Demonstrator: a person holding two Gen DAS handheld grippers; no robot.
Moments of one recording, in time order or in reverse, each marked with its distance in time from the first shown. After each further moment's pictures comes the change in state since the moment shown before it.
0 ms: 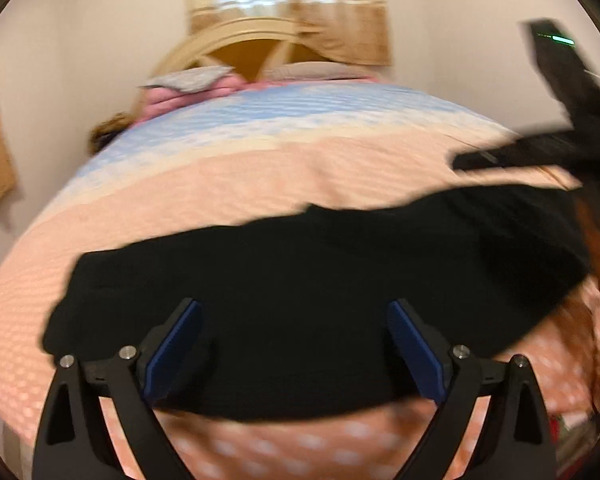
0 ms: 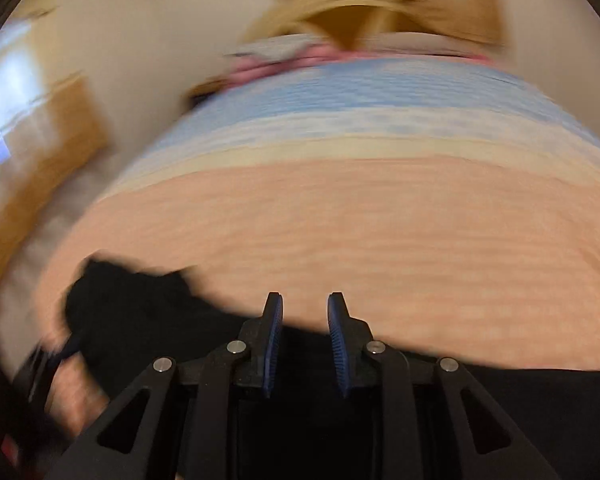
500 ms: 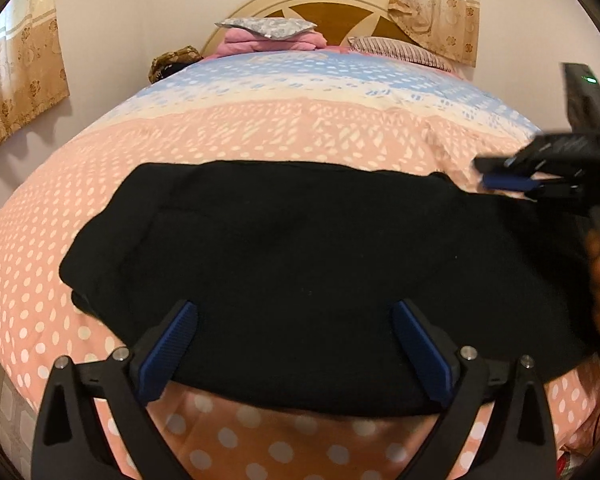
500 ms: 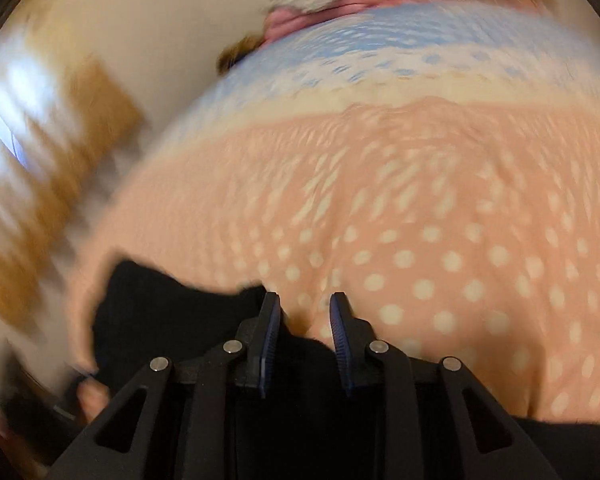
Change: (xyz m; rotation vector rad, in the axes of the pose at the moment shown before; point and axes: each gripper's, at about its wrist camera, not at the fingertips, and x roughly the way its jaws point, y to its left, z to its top) left arm 0.035 0.053 -0.022 -0.213 0.122 0.091; right arm 0.105 0.023 0.014 0.187 0.124 0.189
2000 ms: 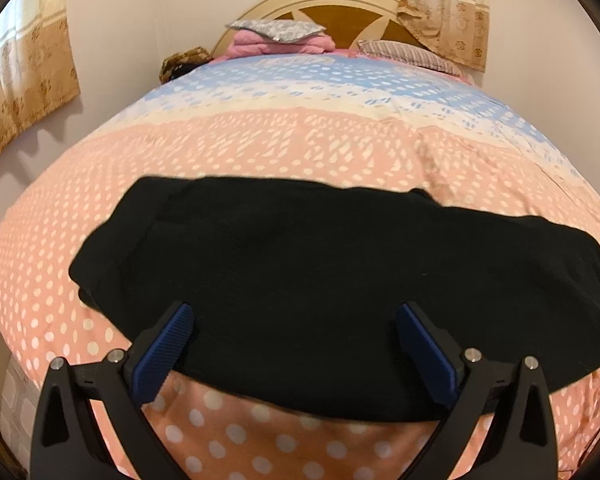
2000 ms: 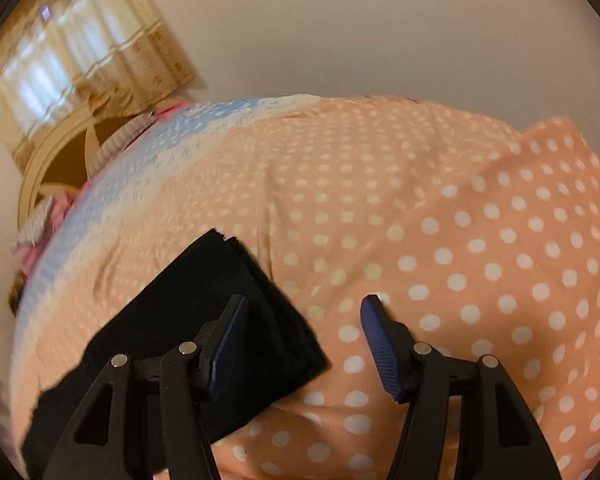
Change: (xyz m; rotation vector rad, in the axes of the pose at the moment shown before) left arm -0.021 -0.019 0.007 -0.017 -0.004 0.040; right arm -0.393 -0.307 -0.180 0.622 -0.485 -0.779
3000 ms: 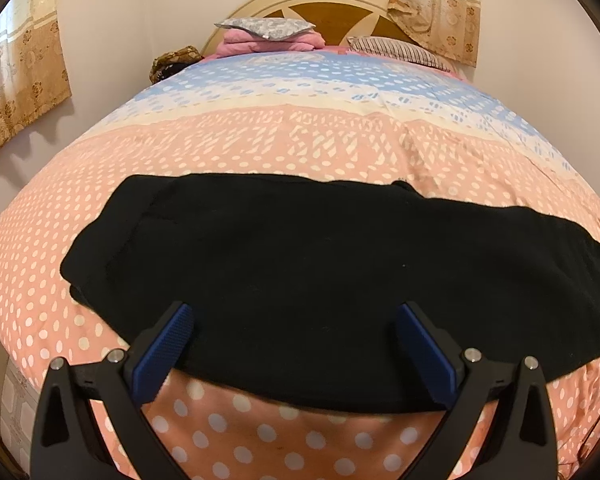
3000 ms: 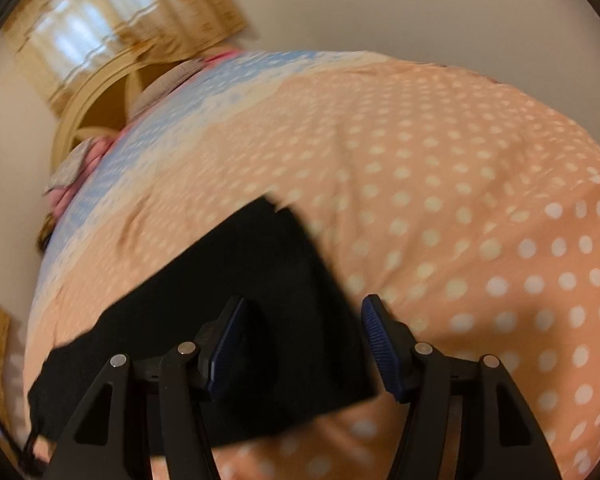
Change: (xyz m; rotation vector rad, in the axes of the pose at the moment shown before) left arm -0.001 -0.010 -0.003 0.003 0.020 -0.025; right arm 0.030 0.016 0.003 -0.137 0.177 0.195
